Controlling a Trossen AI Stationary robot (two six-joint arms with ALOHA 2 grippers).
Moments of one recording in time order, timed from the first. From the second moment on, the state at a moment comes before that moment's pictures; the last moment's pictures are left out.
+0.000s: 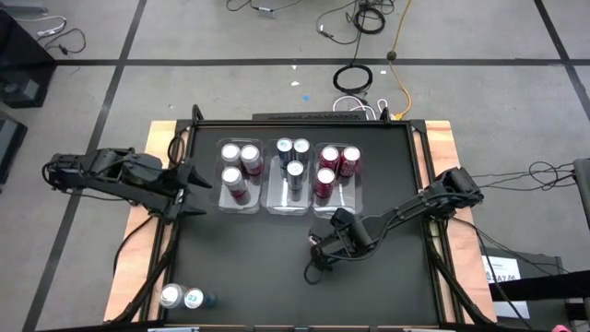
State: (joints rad) left arm -0.17 0.57 0.92 -0.94 0.02 -0.22; right arm 0.42 1.83 1.41 -0.82 0.35 0.90
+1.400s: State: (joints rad) left arm -0.17 0.57 0.92 -0.94 0.02 -0.23; right arm 0.48 1.56 1.41 -0.76 0.61 1.07
